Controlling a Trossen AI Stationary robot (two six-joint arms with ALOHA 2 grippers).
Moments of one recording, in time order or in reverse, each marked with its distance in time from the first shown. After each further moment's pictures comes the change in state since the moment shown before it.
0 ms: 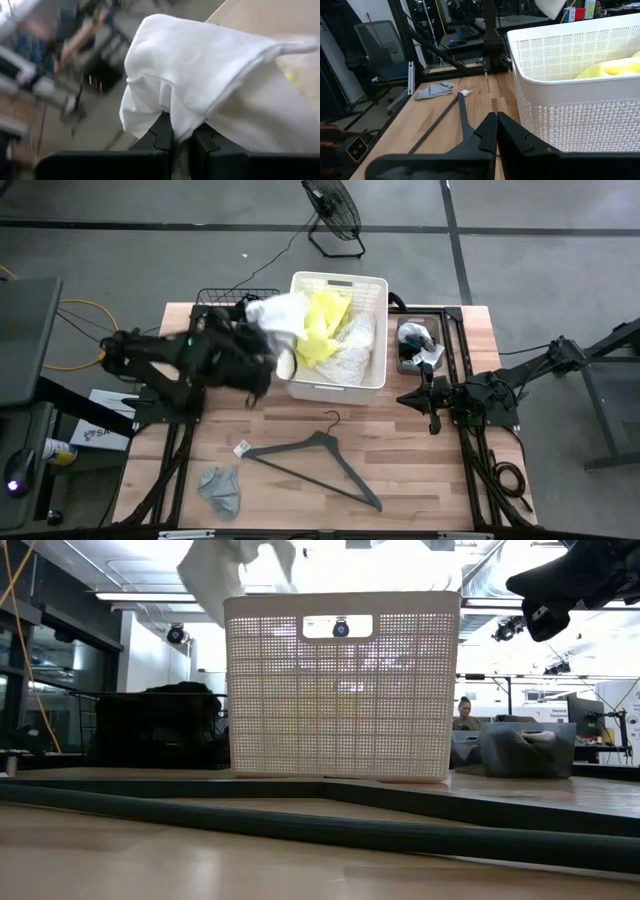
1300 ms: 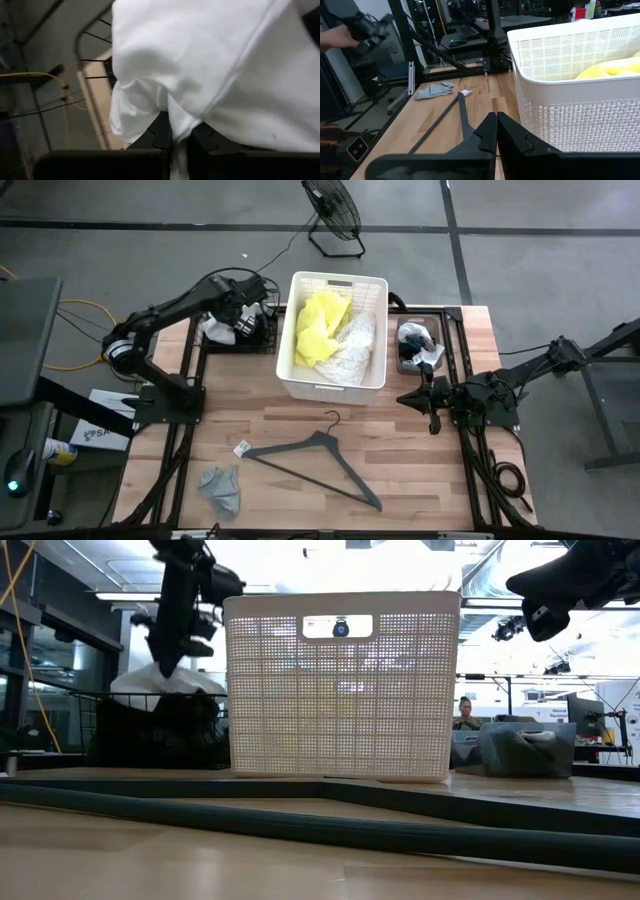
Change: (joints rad) left arm 0.942 0.006 -0.485 0.288 0.601 0.254; right arm 0.000 0.000 0.000 0.000 0.000 0.000
